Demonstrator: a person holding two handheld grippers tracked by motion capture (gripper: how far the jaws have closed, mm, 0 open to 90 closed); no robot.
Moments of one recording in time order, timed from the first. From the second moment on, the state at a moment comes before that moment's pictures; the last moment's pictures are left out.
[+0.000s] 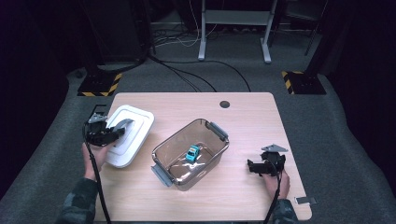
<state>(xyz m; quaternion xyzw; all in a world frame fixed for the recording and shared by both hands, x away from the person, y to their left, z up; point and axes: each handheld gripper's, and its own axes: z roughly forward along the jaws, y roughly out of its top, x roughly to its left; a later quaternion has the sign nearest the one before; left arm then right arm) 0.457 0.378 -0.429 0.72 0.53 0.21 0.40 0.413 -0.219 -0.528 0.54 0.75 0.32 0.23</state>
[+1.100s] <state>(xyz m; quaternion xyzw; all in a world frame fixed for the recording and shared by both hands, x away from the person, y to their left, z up) 0.448 0.338 -0.360 0.75 0.47 0.21 0.42 0.413 -0.219 -0.528 0.54 0.75 0.32 0.23</state>
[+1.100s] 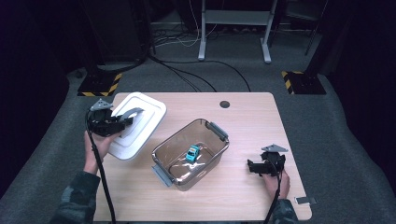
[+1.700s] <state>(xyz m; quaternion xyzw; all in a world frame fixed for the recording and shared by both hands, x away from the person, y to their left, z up) 0.444 0.296 -0.341 0.77 0.42 0.18 0.44 0.413 -0.218 -0.528 0.54 0.75 0.32 0.23</state>
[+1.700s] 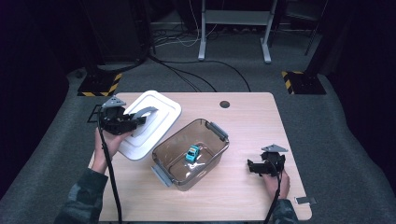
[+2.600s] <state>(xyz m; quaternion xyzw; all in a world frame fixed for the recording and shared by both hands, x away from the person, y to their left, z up) 0.439 0.221 -0.345 0.81 0.37 0.14 0.43 0.413 -0.219 -0.528 0.54 0.75 0.32 0.23</state>
